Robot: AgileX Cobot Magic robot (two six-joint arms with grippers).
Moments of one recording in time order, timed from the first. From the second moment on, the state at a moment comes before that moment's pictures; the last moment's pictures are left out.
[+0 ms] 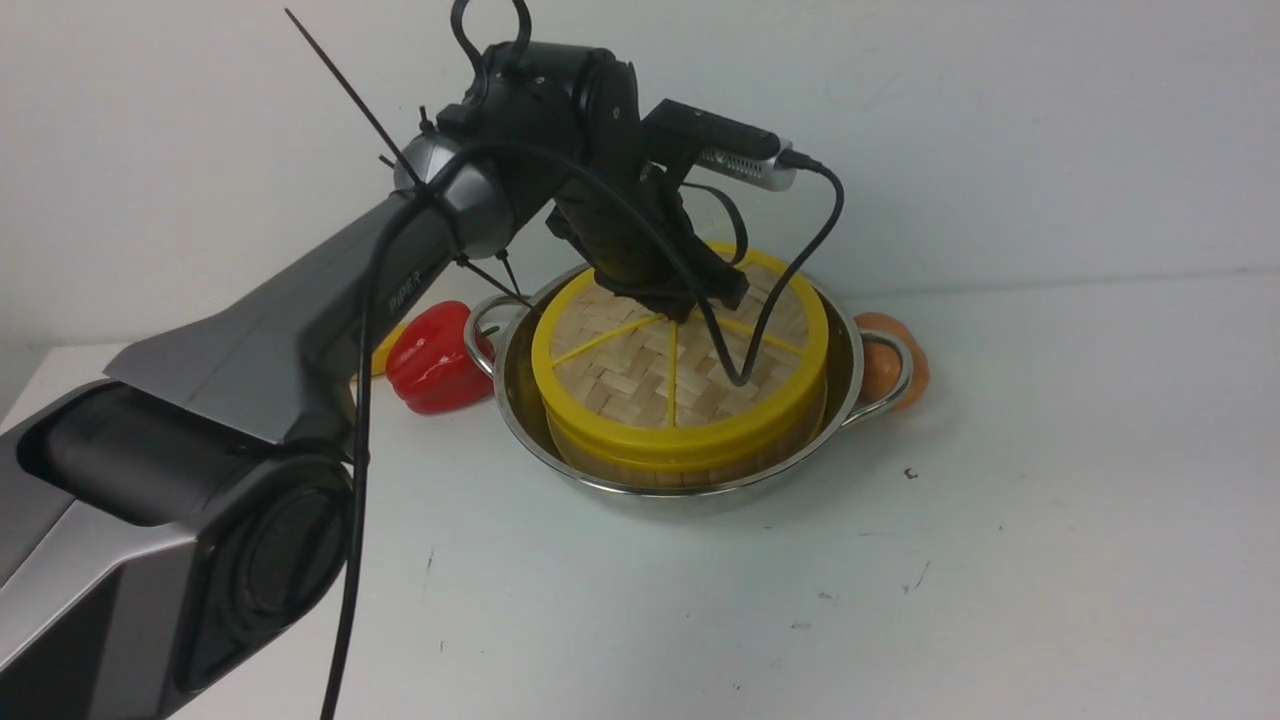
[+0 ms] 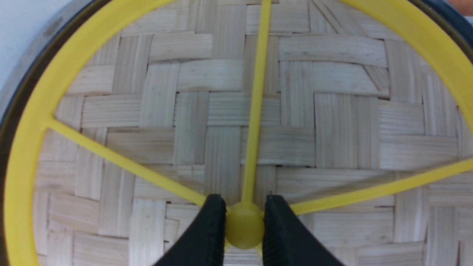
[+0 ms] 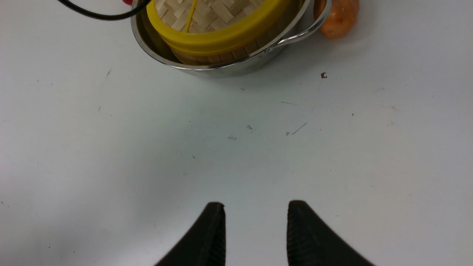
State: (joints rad) right arm 0.21 0.76 -0.98 0.32 1.19 -0.06; left arm -0.43 2.37 -2.28 -0.08 1.03 0.16
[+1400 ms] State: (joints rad) right arm 0.21 0.68 -0.87 -0.04 1.06 -0.05; left arm -0.43 1.72 -2.14 0.07 1.21 0.14
